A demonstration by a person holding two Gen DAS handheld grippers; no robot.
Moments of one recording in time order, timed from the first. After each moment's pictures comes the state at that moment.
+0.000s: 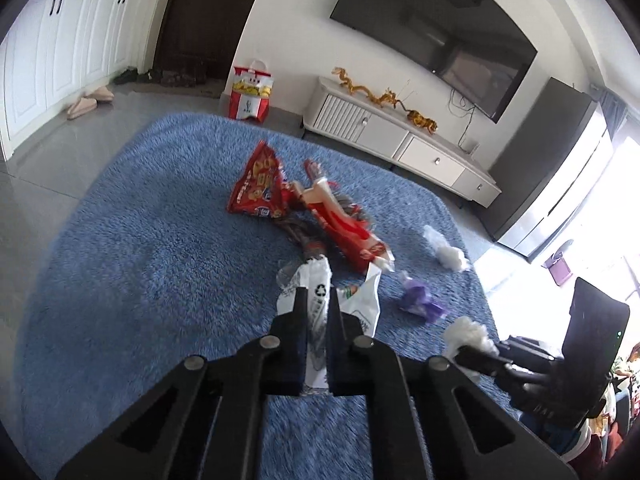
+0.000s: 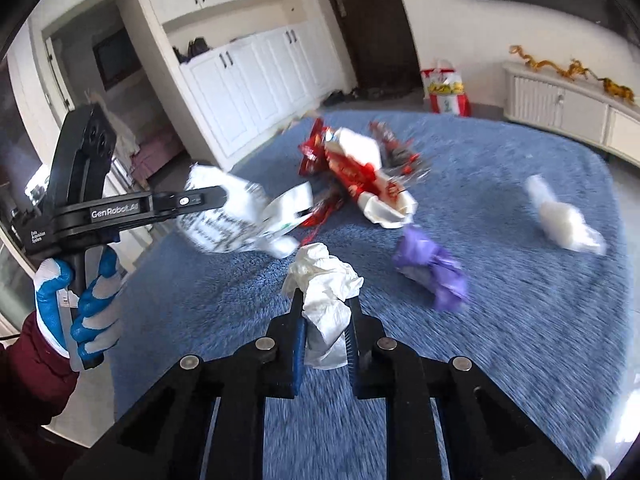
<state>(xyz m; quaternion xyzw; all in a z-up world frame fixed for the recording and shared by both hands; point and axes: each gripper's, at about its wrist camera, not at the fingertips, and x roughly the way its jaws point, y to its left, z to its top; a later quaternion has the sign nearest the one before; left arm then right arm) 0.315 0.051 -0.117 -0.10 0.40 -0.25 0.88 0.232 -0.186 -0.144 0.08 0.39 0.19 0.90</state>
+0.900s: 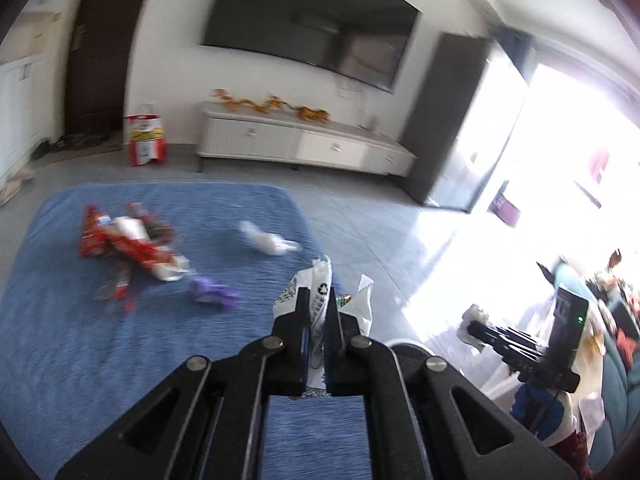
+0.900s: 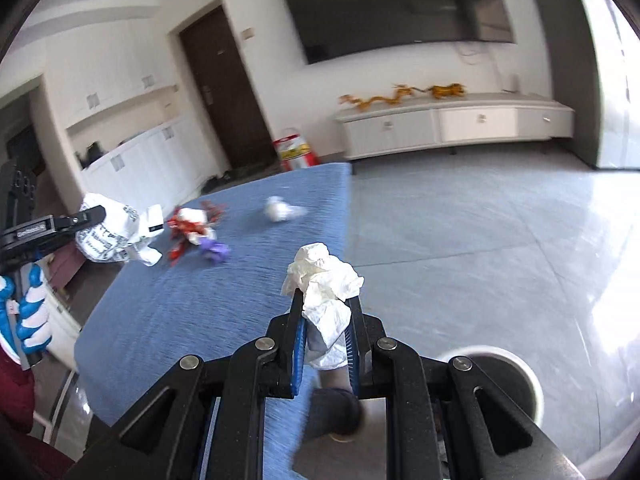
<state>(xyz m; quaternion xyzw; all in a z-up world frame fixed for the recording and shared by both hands) 0.179 -0.122 -0.033 0.00 0.34 -0.40 0.85 0.003 -0.389 -0.118 0.17 0.30 -0.06 0.94</state>
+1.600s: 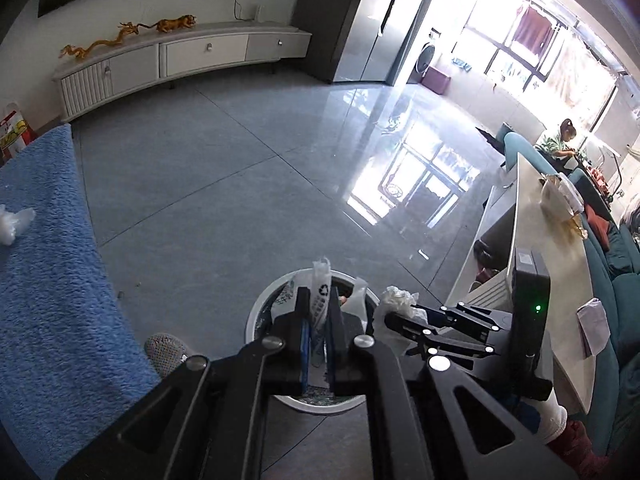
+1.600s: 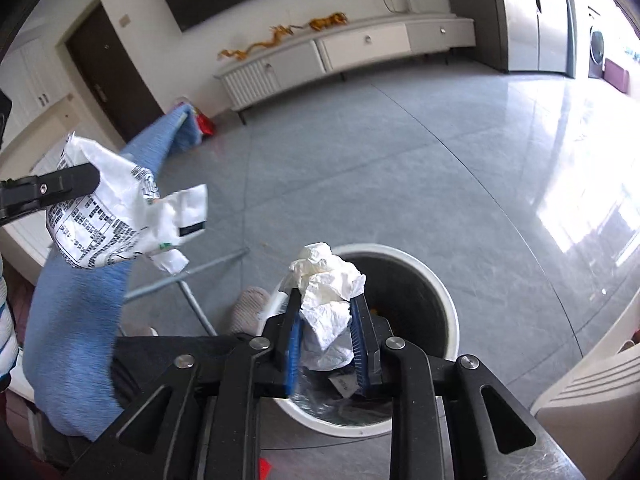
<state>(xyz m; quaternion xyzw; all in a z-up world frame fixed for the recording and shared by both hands) 0.105 -0.405 -0.159 0.15 0.45 -0.53 0.70 -0.042 -0.498 -0.242 0.24 0.40 -0.19 0.86</state>
